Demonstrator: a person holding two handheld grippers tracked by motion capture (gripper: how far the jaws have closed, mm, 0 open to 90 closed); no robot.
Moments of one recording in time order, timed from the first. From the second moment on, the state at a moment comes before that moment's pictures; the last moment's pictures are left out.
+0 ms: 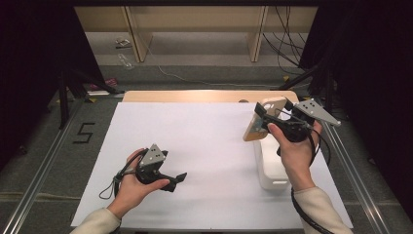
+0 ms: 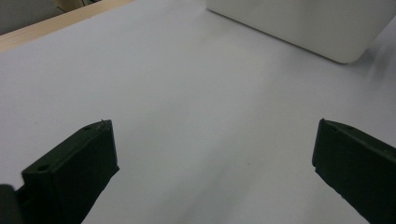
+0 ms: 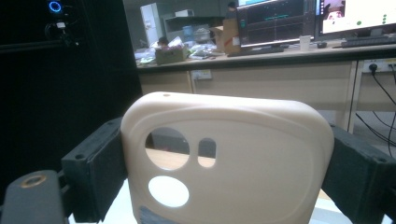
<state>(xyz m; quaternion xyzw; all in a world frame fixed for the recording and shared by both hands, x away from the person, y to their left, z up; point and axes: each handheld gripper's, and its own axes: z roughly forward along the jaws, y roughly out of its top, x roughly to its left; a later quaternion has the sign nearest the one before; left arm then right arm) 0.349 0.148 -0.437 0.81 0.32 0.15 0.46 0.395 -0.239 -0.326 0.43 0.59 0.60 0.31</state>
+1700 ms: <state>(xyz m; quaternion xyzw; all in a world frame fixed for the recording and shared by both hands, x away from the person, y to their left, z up) 0.349 0.149 -0.437 0.81 0.33 0.15 0.46 0.401 -0.260 -0.329 0.45 0.58 0.58 0.35</state>
